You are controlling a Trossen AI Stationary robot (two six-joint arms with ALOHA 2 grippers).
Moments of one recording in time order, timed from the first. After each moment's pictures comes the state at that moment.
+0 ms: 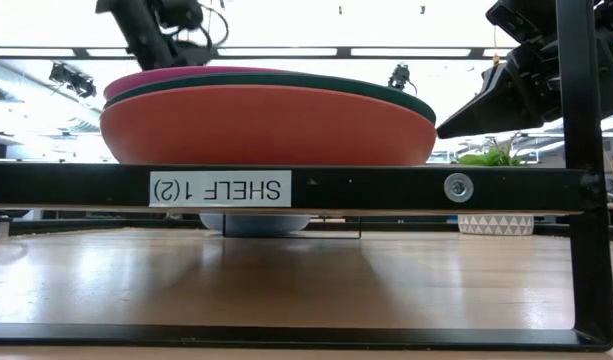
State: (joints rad) left arm 0.63 1.16 1.05 -0.84 -0.11 -0.32; right arm 0.59 1.42 0.52 0.24 0.87 0.21
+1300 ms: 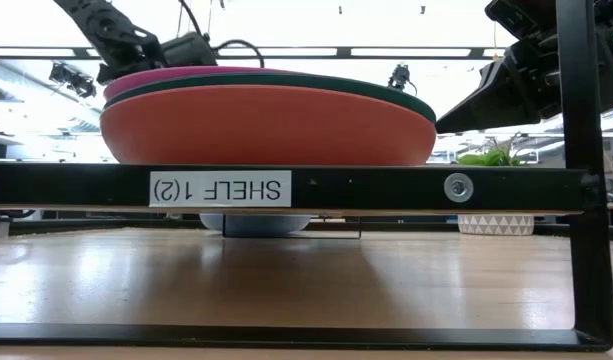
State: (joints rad) left arm 0.30 1.35 0.64 -0.24 -0.30 0.59; right arm 0.59 1.42 0.52 0.27 0.87 0.19
